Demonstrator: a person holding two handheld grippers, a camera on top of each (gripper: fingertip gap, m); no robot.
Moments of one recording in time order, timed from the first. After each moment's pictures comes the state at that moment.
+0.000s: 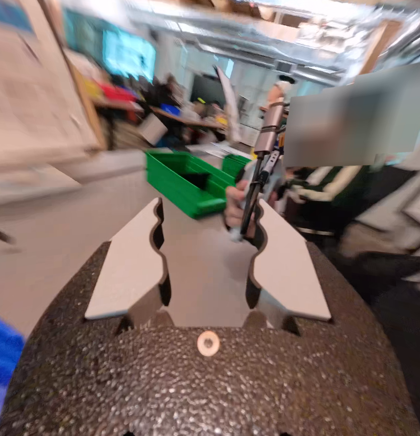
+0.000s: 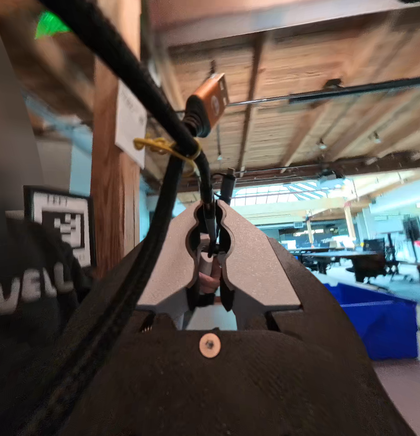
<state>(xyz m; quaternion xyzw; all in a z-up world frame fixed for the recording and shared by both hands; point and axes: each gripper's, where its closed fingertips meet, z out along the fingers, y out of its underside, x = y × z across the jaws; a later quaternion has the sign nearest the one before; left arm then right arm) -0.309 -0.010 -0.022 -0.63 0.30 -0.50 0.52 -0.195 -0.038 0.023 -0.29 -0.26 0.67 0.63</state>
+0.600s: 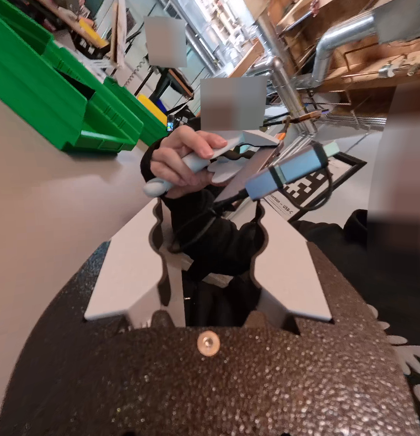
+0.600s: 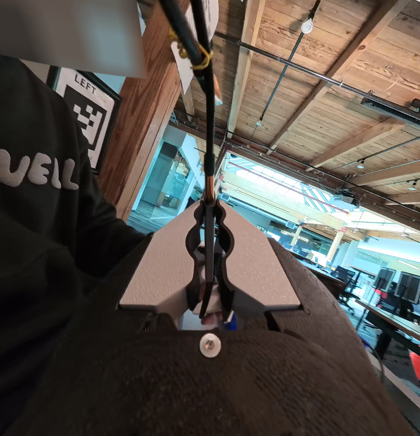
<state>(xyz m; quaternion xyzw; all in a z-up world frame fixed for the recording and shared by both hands) -0.249 -0.048 -0.086 -0.58 0.30 -0.72 0.24 -0.219 -0.086 -0.007 -0.21 -0.46 0.53 0.68</state>
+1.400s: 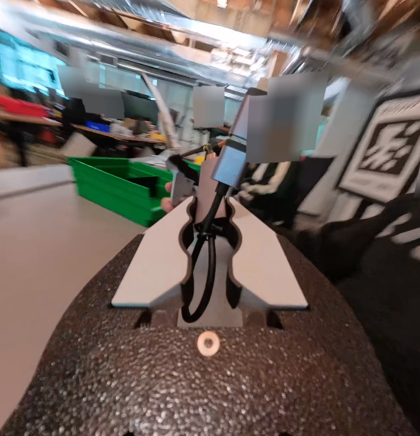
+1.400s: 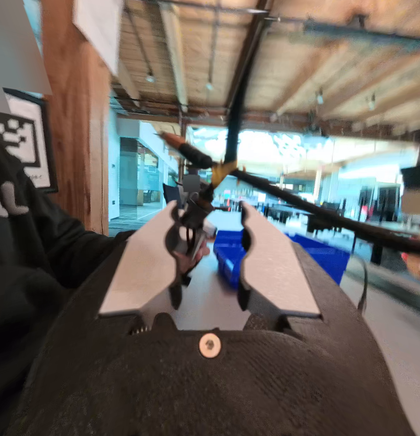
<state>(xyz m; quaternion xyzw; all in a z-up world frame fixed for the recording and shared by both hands) -0.259 -0.032 -0.060 -0.52 0.37 -0.58 0.51 -0.214 -0.024 -0.031 -0.38 -0.38 0.56 0.64</state>
